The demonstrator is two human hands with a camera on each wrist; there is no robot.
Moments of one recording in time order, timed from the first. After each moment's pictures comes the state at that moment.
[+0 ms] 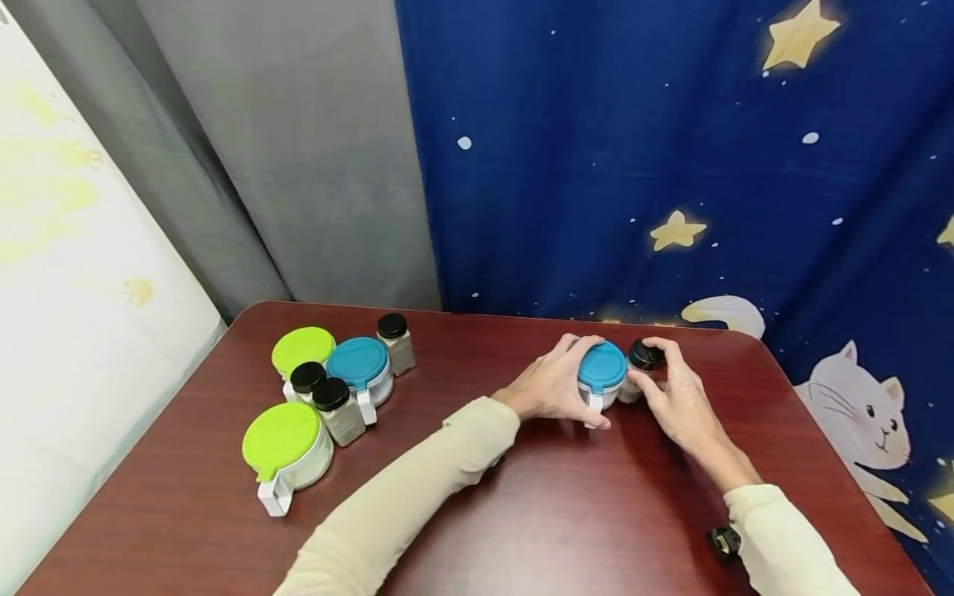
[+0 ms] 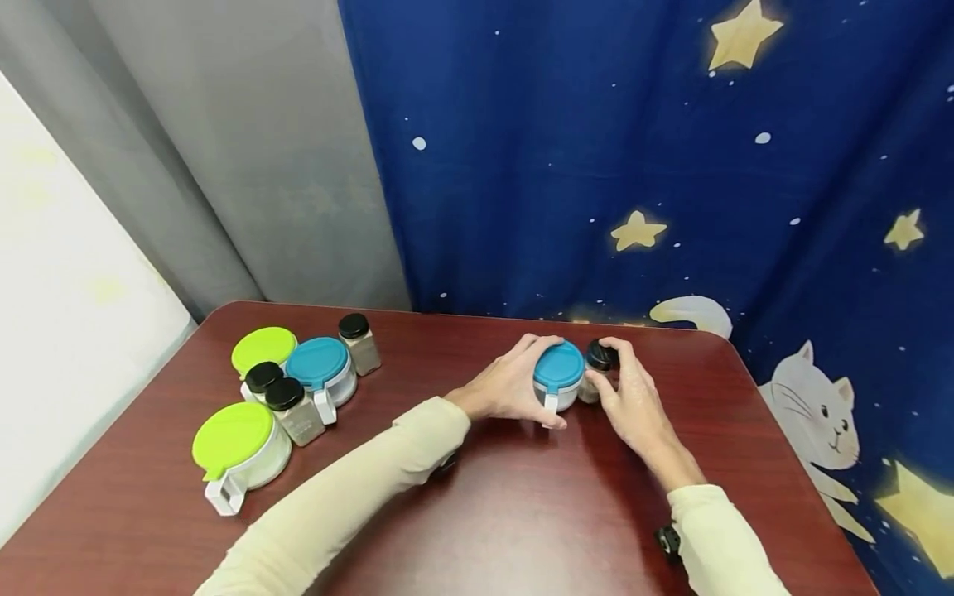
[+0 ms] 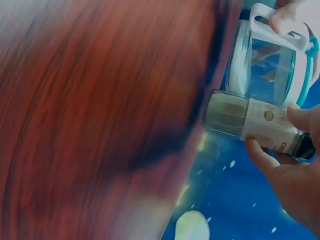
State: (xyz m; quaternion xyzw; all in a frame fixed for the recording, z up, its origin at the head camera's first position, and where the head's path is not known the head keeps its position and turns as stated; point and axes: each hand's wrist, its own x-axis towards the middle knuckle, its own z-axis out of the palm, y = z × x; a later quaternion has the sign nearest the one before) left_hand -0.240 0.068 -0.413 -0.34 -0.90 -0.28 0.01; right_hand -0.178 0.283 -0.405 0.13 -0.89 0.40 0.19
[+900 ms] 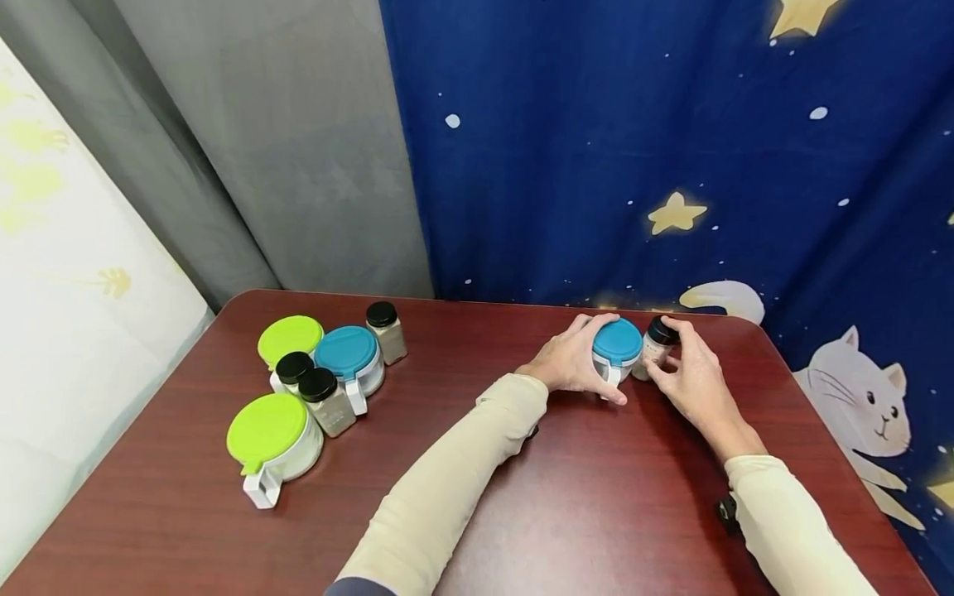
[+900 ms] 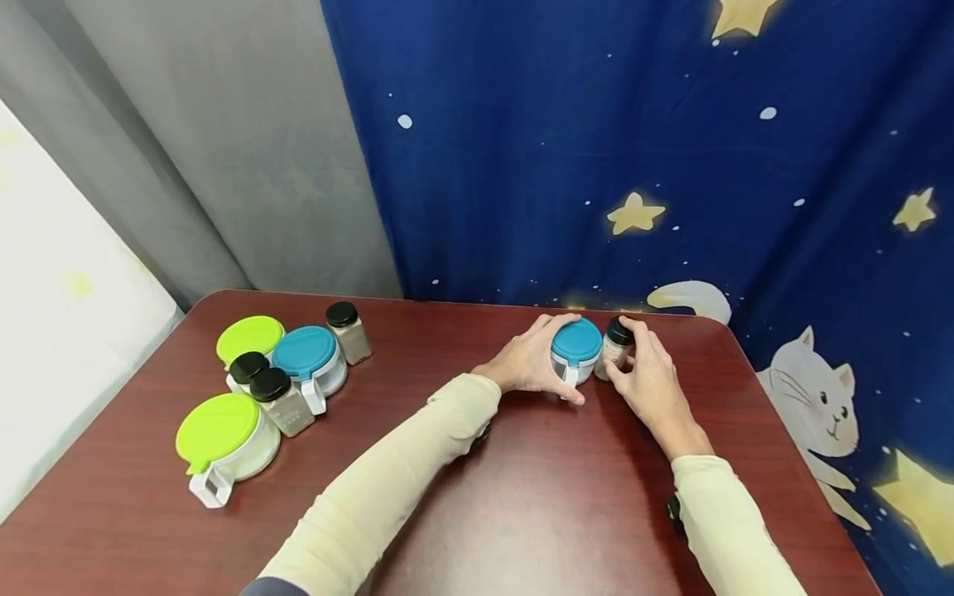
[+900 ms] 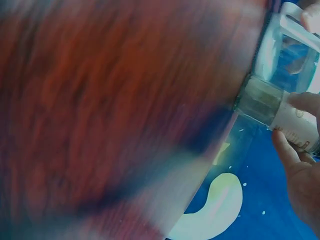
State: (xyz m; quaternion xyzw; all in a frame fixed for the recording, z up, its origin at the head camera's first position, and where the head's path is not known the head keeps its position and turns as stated) left_hand -0.271 0.111 -0.430 -0.31 -0.91 -0.29 -0.03; right_hand -0.207 0.321 -0.427 0.12 -0.91 0.32 0.25
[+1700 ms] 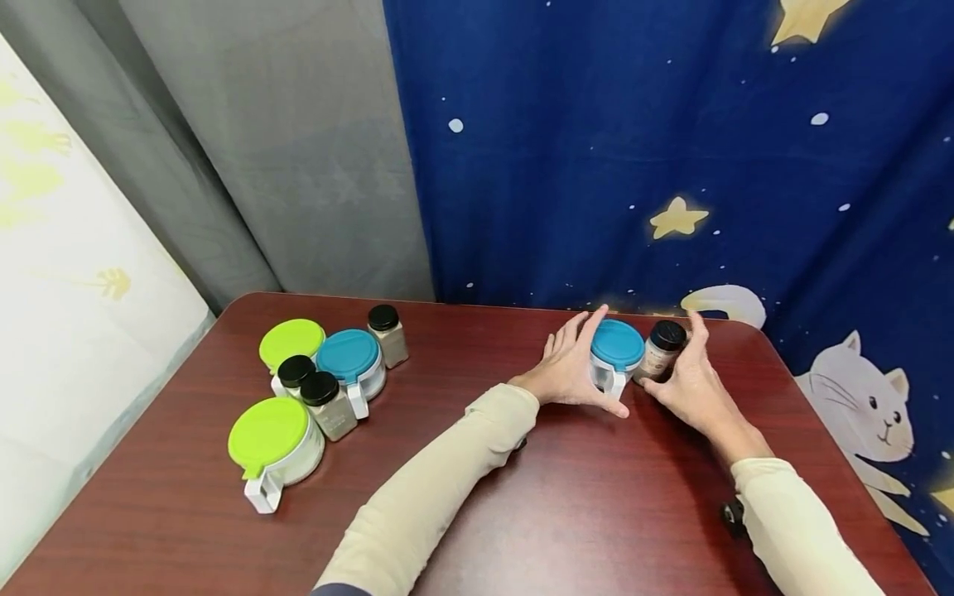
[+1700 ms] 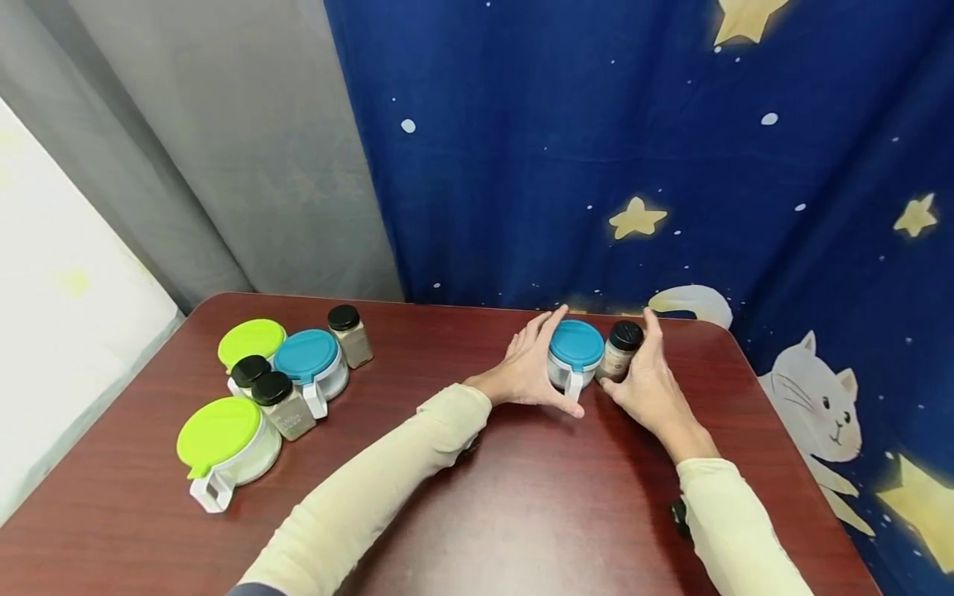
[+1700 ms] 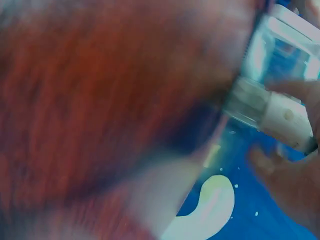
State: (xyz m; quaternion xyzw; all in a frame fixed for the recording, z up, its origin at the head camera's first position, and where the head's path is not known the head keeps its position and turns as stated) left_hand -0.260 0.101 -0.434 -0.31 -0.90 -0.30 0.00; right_hand -0.202 0.320 -0.420 0.07 -0.92 0.33 0.18
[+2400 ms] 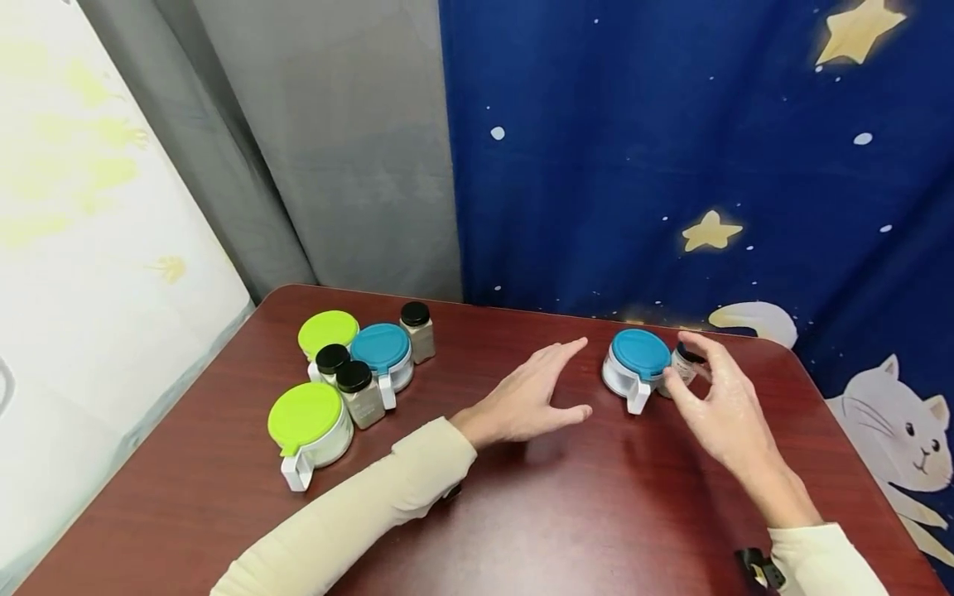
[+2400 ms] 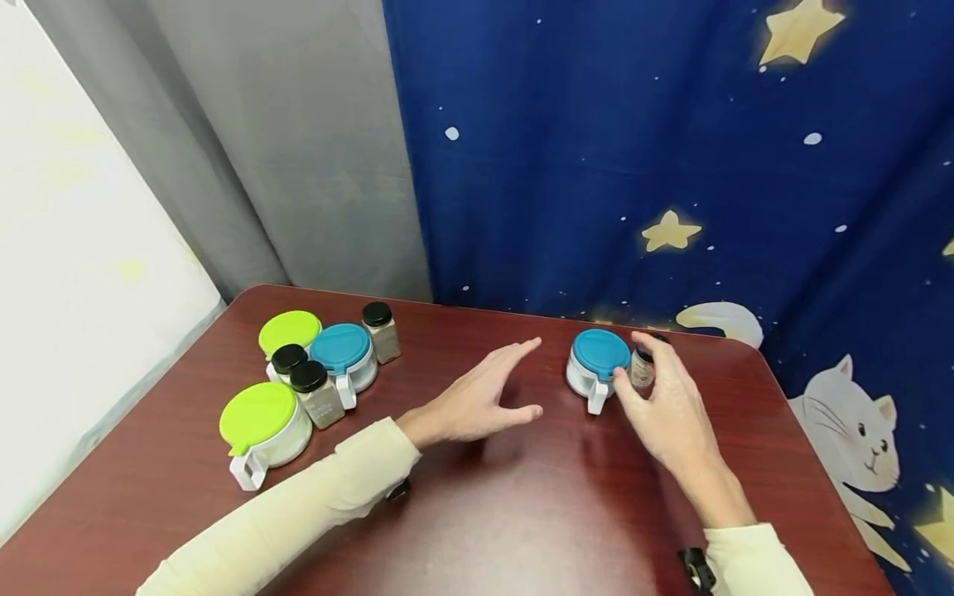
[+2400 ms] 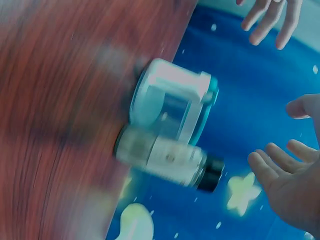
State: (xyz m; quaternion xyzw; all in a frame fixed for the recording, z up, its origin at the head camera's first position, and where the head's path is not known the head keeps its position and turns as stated) left_hand -0.184 -0.002 -0.383 -0.34 -0.88 -0.32 0.02; right_hand -0.145 0.269 -0.357 0.11 -0.91 0.35 0.21
